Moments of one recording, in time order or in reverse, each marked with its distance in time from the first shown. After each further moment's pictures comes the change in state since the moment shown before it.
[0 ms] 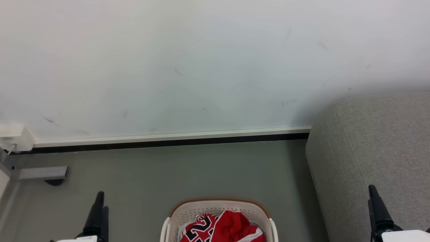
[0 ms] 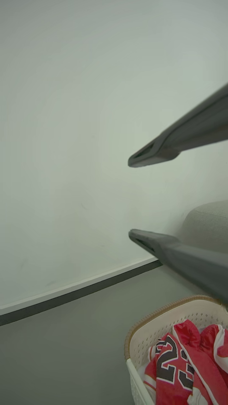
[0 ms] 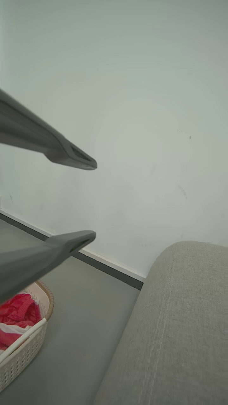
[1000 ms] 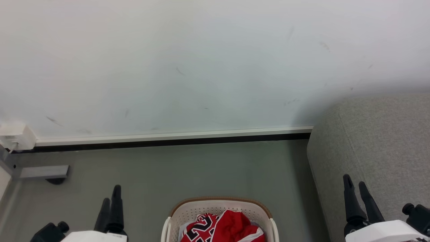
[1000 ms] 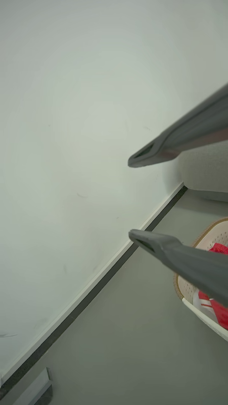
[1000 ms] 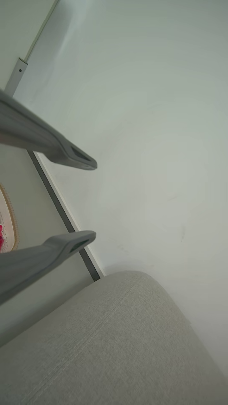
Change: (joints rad) left arm 0.025 0.003 -0.087 -0.113 0.565 0.078 -0.111; right arm -0.015 -0.003 0.098 -0.054 -0.639 0.000 -0.110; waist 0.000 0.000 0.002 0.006
